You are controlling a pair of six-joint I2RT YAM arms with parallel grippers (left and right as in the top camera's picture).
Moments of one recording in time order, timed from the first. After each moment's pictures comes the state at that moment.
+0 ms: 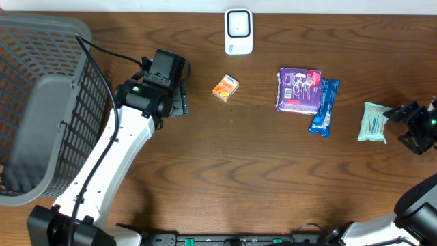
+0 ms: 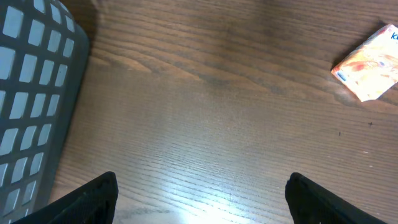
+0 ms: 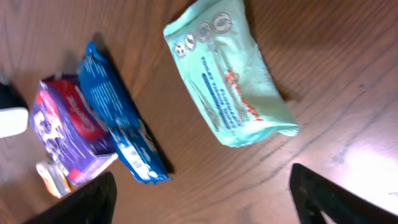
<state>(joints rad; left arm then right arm) -0.34 1.52 1.34 -1.00 -0.28 -0.44 -0.75 1.77 1.33 -0.97 -0.49 0.15</state>
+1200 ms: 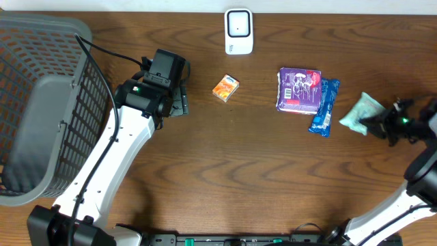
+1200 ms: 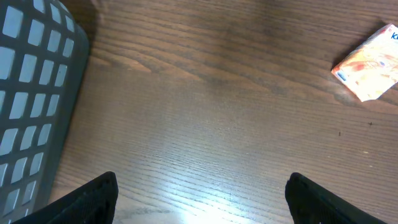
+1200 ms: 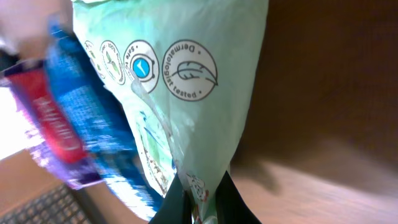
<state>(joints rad) -0.34 1.52 1.34 -1.00 -0.28 -0.44 -0.66 2.09 1.33 -0.82 -0.73 0.13</state>
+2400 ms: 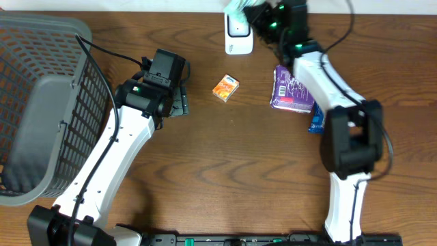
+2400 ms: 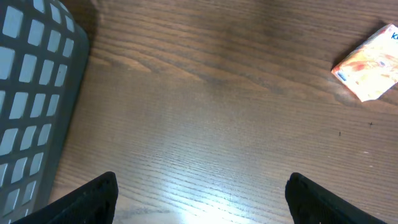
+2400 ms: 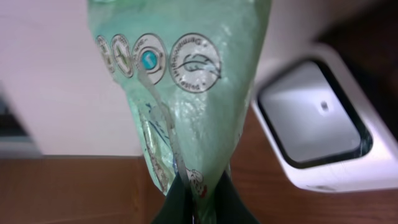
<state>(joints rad) -0.34 1.52 1.34 -1.00 -0.28 -0.44 0.26 2.24 1.78 0.07 -0.36 1.07</state>
